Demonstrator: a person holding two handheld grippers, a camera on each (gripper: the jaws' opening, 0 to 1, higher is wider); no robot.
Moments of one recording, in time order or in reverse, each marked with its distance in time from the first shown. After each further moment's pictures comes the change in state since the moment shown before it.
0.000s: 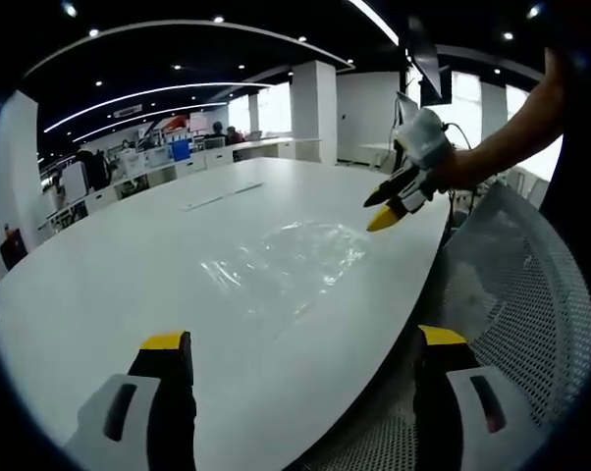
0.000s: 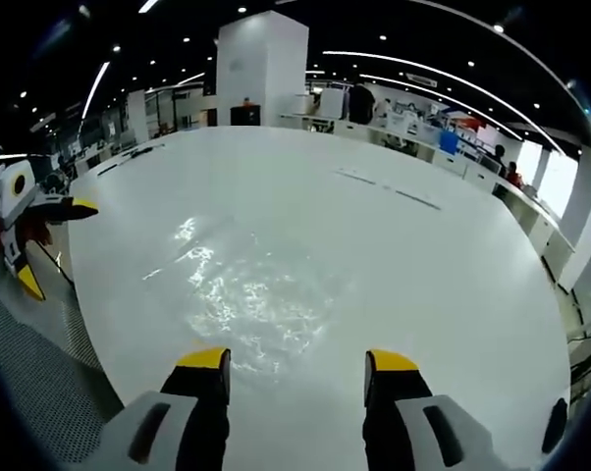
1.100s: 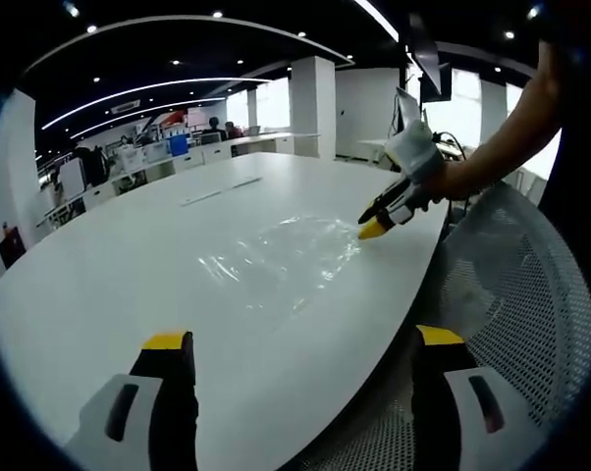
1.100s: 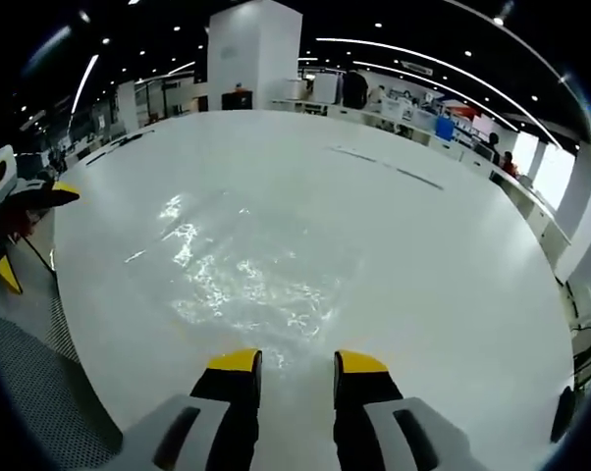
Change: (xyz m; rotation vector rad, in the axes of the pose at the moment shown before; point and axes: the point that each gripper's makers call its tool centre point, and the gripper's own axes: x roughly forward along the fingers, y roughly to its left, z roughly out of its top) left arm 0.001 0.002 -0.006 -0.004 0.021 -0.007; right arm 0.025 0.008 -0.022 0.010 0.071 -0.036
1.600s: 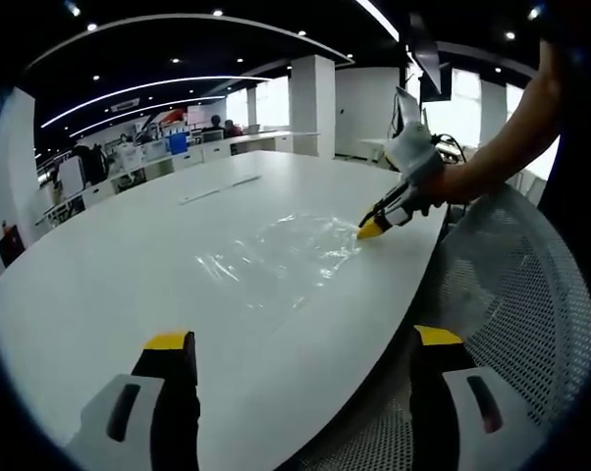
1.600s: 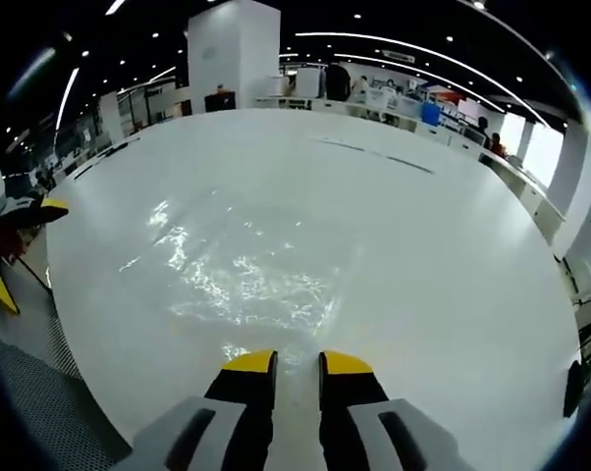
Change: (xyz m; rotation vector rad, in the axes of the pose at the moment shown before) left arm 0.000 -0.003 0.000 -0.005 0.007 -0.005; right arm 0.000 0.001 -0.001 0.089 0.009 -0.028
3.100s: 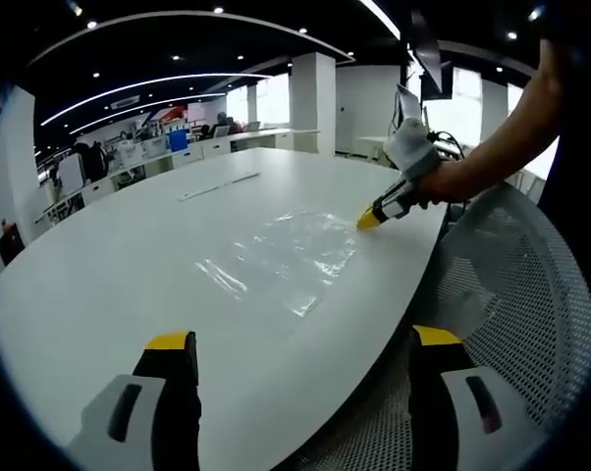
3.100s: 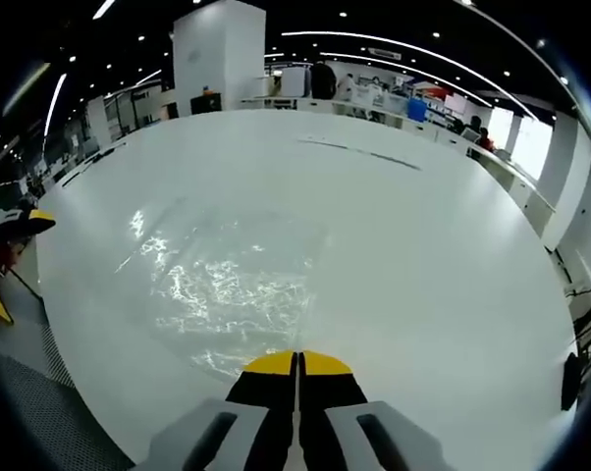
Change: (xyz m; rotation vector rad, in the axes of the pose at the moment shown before) left arm 0.001 0.000 -0.001 -0.005 0.014 -0.002; right arm 0.000 -0.011 0.000 0.011 -0.004 -0.032
